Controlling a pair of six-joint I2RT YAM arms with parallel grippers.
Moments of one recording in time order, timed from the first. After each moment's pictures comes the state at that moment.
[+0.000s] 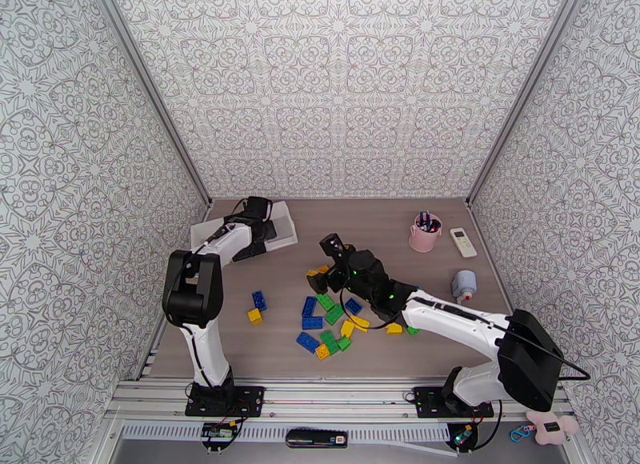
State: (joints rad) left arm -0.13 1.97 1.46 -0.45 -0.24 -0.45; right arm 0.89 1.43 0.92 0.19 0.11 0.09
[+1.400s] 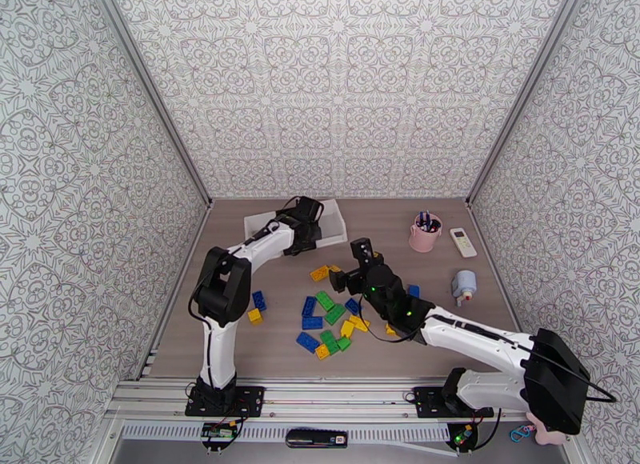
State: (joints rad) left arm -0.50 2.12 1.72 -0.53 -0.20 -0.55; right arm 0.90 1.24 0.70 0.26 0.41 0.25
